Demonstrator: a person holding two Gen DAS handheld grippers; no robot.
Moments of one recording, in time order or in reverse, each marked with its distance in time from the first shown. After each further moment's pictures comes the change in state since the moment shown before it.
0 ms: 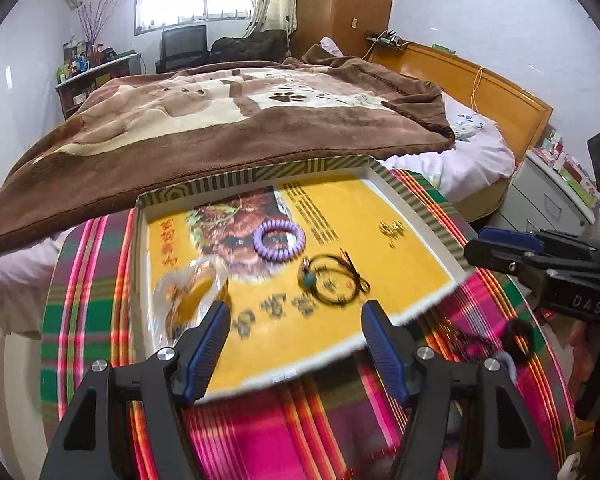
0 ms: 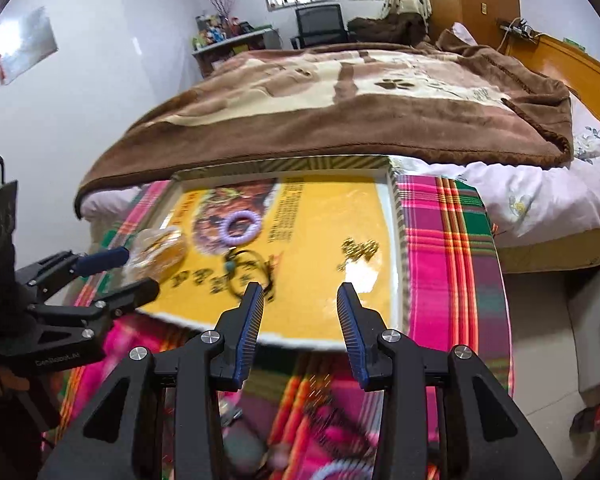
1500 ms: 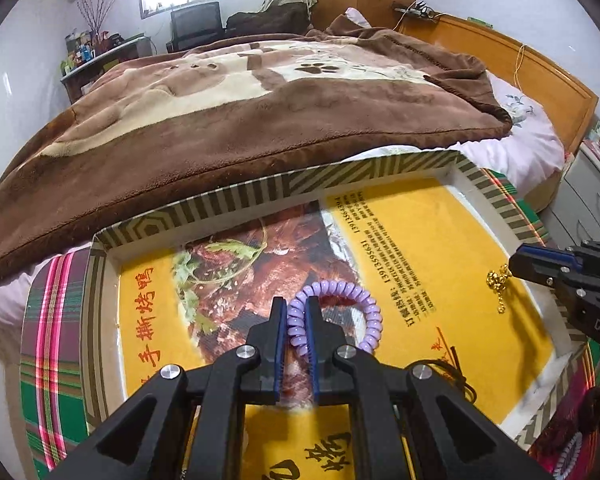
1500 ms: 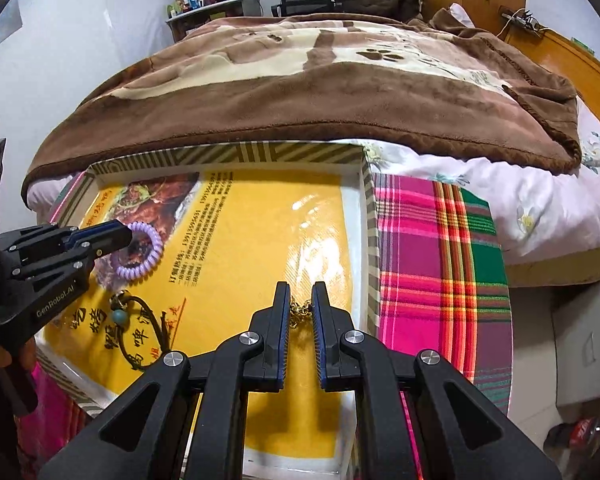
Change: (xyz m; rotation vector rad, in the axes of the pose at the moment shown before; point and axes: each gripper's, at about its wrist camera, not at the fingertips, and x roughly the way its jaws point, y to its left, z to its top) left arm 0.143 0.027 0.066 0.004 0.104 0.111; right arm 0.116 -0.050 0.047 -0.027 0.127 -0.112
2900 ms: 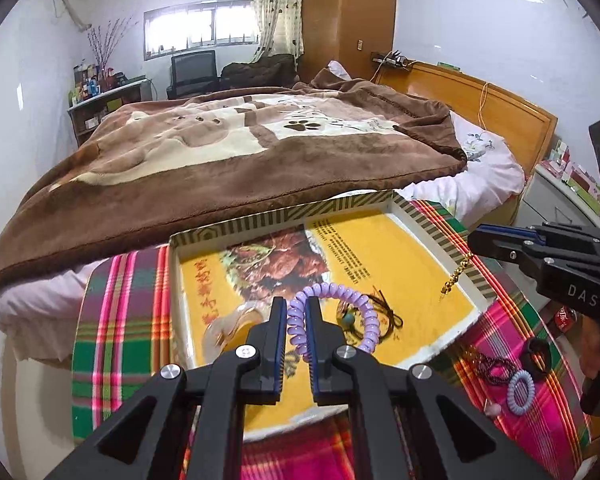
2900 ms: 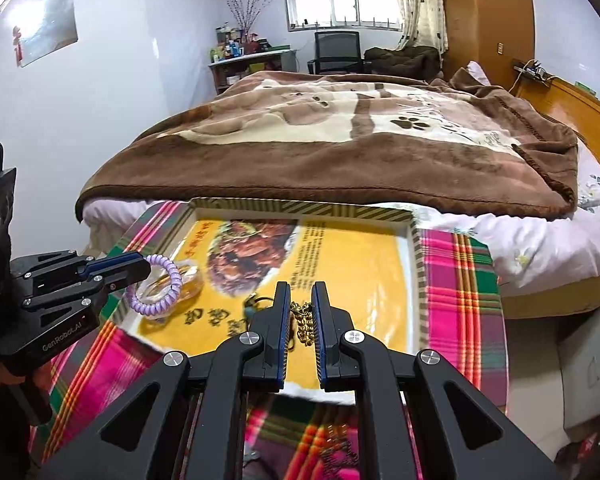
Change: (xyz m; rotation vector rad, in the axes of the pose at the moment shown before) left arm -0.139 0.014 -0.054 0.021 -0.190 -0.058; right arm -0.108 0.066 -0.026 -0.063 -0.209 0.069
